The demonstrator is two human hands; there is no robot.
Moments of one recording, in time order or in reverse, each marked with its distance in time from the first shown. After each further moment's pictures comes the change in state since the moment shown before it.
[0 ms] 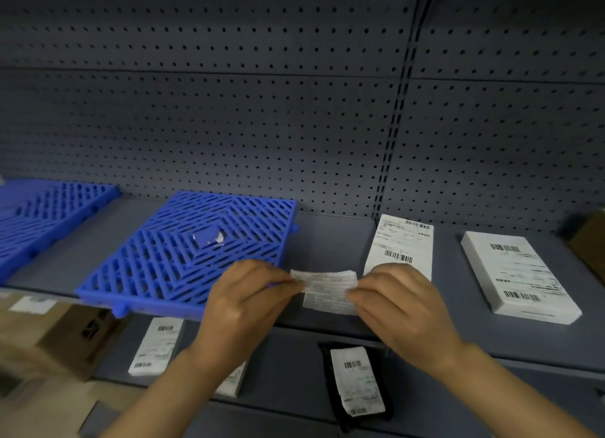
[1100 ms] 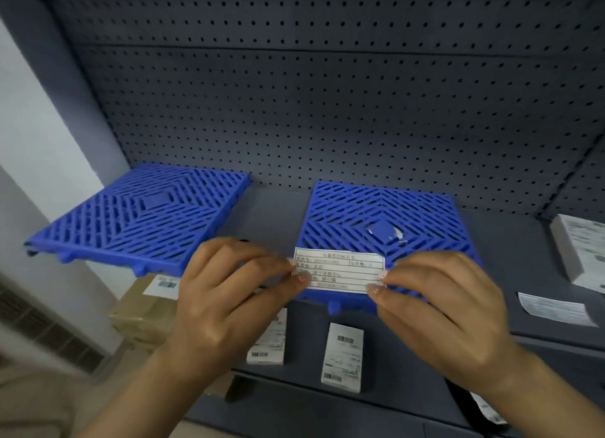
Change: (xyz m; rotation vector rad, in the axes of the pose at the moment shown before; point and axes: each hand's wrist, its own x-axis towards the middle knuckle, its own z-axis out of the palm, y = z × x) left_hand -0.095 -0.191 -0.234 0.206 0.084 0.146; right_hand 0.184 -0.209 0.136 0.012 0.094 -0.101
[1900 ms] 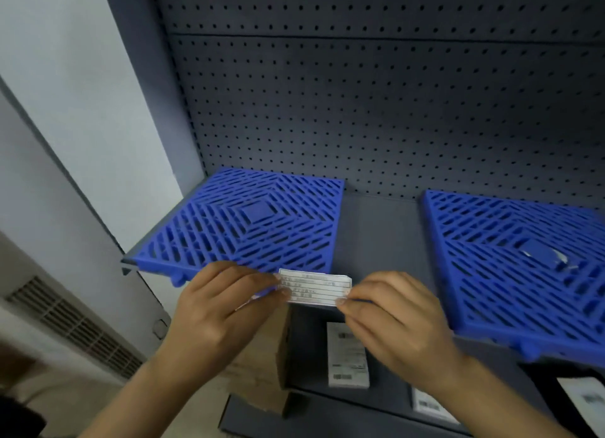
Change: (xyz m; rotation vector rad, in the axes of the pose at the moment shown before) left_hand -0.143 -0.201 -0.069 0.024 -0.245 -0.049; right_hand 0.088 -0.116 0.216 0.123 -0.087 0.142
